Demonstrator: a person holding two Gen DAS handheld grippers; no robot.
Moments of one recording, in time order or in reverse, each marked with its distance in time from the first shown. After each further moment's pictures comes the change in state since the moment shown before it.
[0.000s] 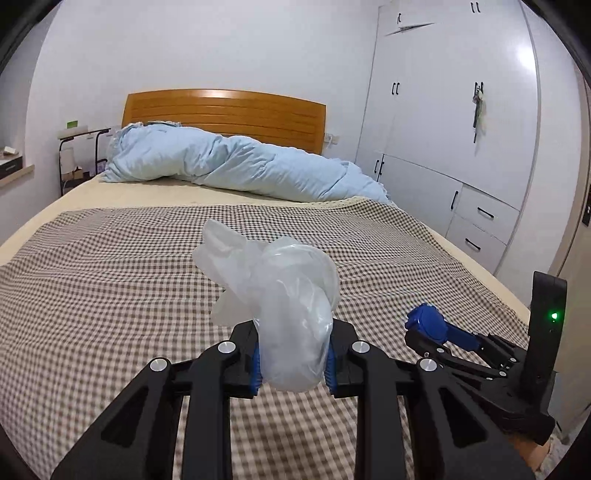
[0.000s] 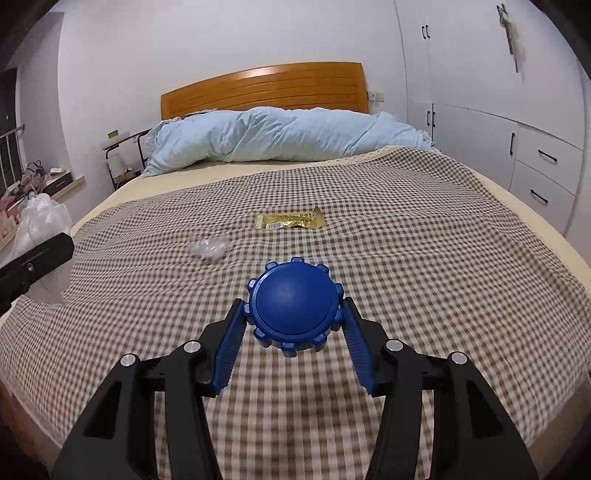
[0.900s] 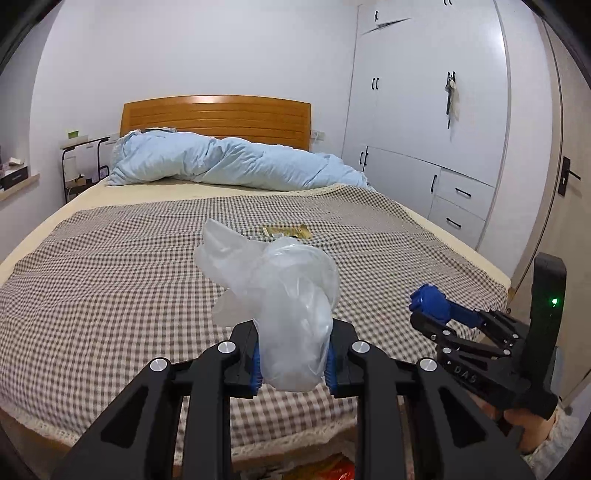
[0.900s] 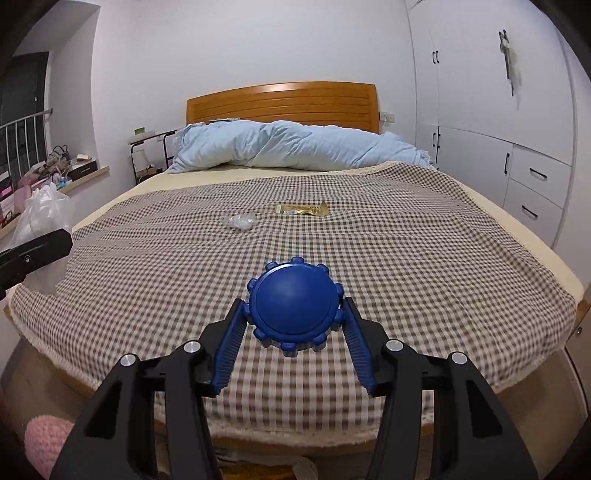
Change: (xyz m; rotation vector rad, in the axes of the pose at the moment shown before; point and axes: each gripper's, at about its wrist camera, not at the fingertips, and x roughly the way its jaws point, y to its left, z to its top) left arm -0.116 -0.028 -0.068 0.055 0.012 -0.016; right arm -0.106 0.005 -0.072 -0.079 -0.060 0.025
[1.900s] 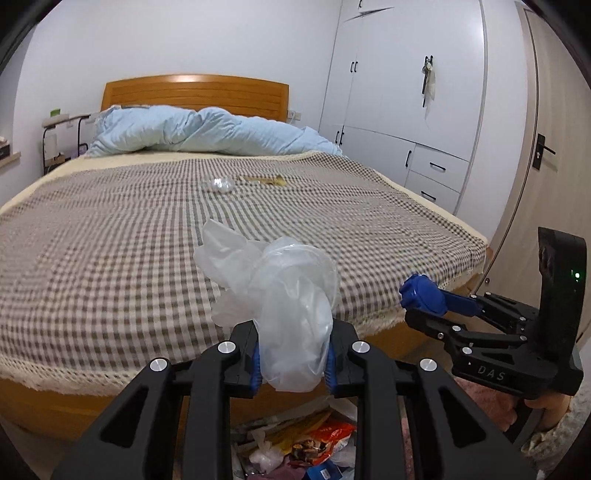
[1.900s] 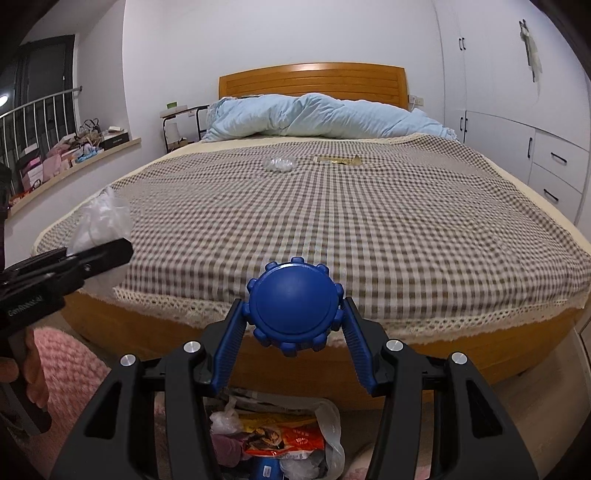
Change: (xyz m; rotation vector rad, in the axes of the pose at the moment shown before) left arm -0.001 0.005 -0.122 -0.003 0.050 -0.115; right arm -0.029 0.029 -0.099 -0.045 0.074 0.103
